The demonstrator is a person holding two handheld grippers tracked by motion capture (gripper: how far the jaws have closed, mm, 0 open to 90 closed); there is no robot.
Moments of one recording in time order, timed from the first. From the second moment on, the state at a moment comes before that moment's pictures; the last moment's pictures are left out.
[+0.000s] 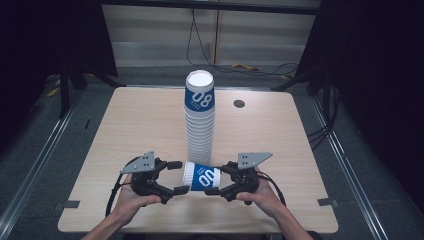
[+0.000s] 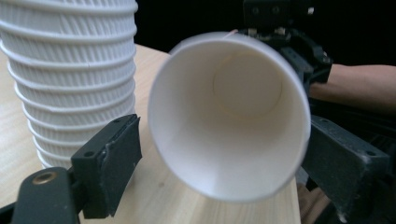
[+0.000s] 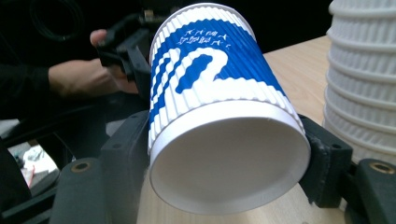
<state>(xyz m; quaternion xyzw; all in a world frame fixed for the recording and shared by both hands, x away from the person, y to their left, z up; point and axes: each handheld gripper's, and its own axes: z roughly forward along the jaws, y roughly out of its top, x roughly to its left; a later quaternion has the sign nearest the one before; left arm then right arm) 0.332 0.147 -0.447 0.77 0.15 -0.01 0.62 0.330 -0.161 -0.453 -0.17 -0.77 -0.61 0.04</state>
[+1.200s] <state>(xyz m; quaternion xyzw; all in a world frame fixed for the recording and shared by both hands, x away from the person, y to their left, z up) 0.332 0.135 -0.455 0.76 0.15 -0.05 0.63 0.330 -0.148 -0.458 -0.18 -0.80 -0.57 0.09</state>
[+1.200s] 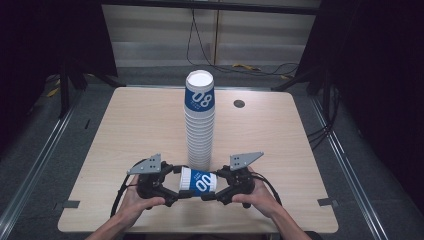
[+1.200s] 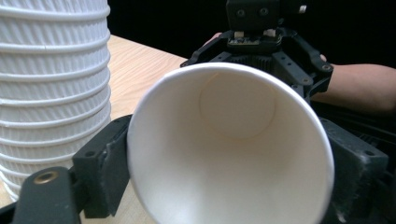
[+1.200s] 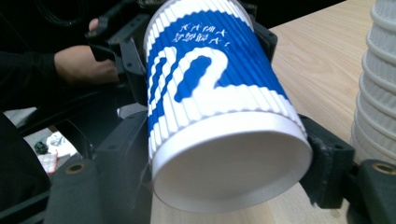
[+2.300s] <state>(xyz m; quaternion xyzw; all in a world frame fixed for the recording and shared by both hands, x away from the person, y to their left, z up) 0.344 0.158 -0.444 0.78 0.17 -0.03 0.60 0.332 -0.156 -0.457 -0.21 -0.82 -0.53 0.05</state>
